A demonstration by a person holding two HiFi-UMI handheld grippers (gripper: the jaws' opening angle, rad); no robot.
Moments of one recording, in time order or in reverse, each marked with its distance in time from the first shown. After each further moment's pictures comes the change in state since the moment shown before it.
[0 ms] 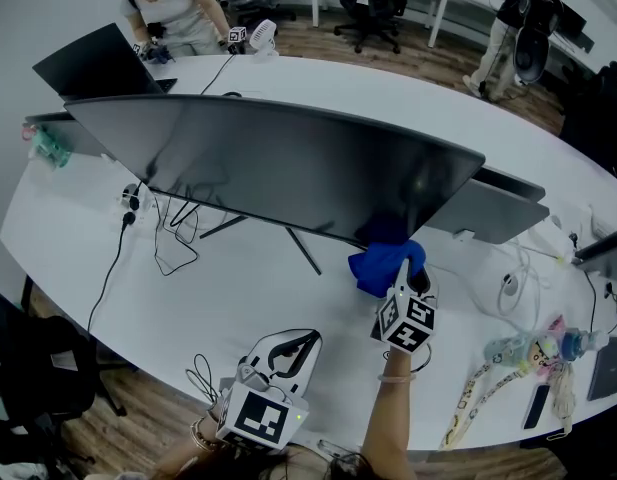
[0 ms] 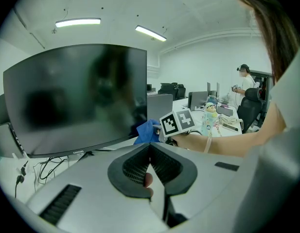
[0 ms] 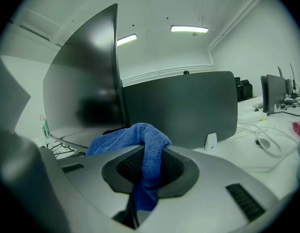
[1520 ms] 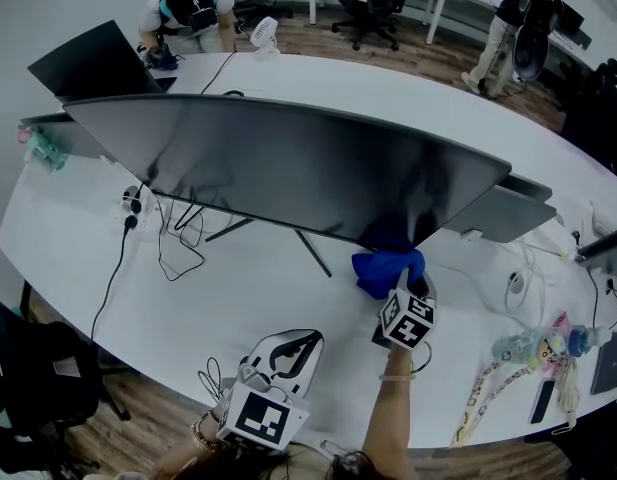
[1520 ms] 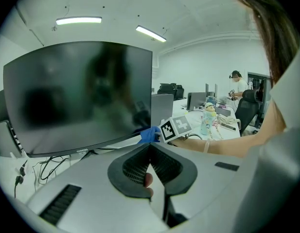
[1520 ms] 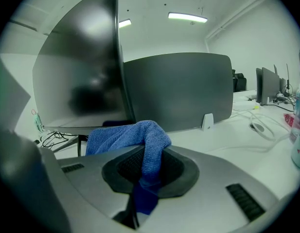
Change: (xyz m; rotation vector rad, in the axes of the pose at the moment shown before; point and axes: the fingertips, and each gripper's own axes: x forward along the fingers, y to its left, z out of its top) left arm -0.010 0.022 -0.008 -0.006 -0.003 -0.030; right arm 0.008 0.001 -0.049 0.022 0.149 -0.084
